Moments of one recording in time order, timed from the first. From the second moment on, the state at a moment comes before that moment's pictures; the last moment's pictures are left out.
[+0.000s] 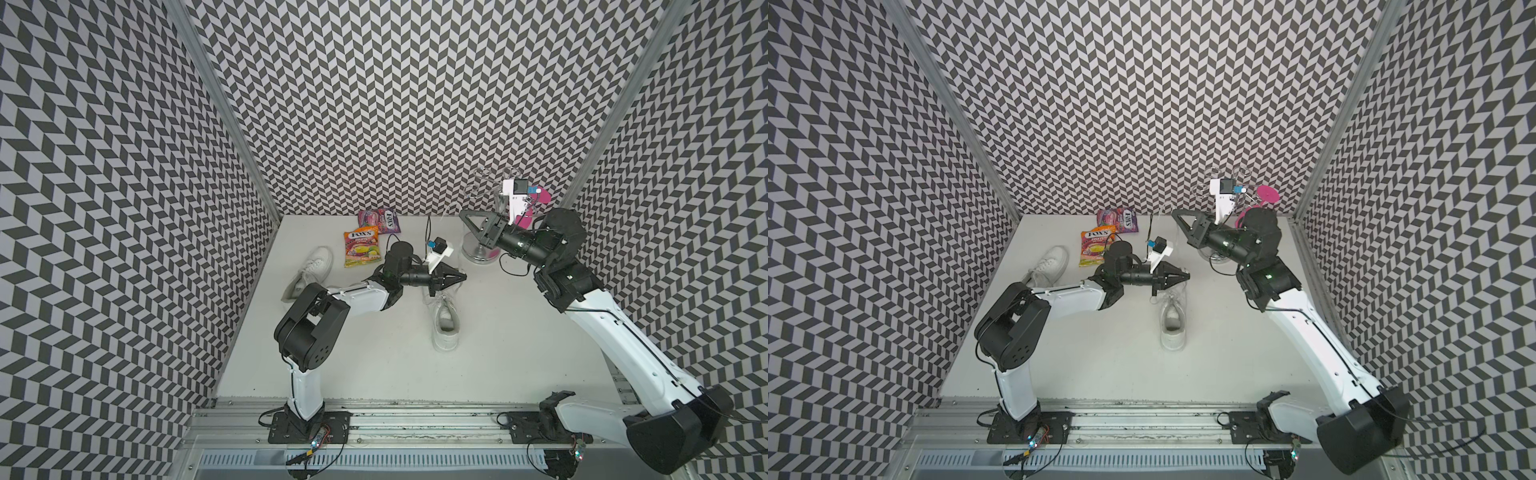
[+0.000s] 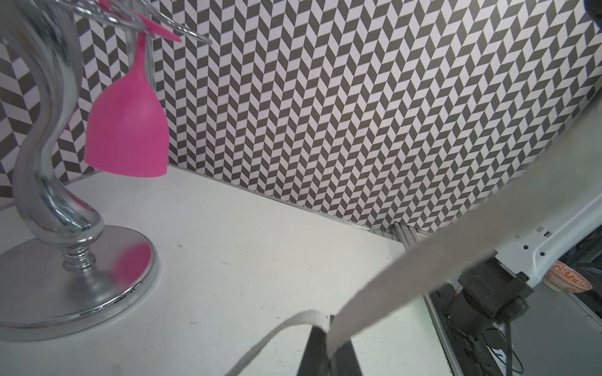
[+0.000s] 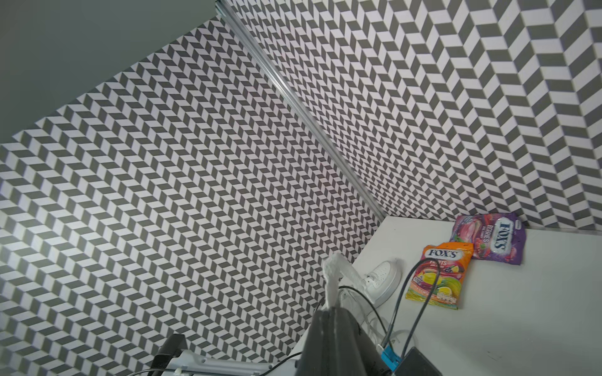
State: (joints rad) left arm -0.65 1.89 1.12 0.67 0.94 -0.20; right arm 0.36 1.22 1.23 0.05 -0.53 0.69
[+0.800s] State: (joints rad) left arm -0.64 1.83 1.03 0.75 1.06 -0.21; right arm 0.34 1.78 1.31 0.20 -0.59 0.61
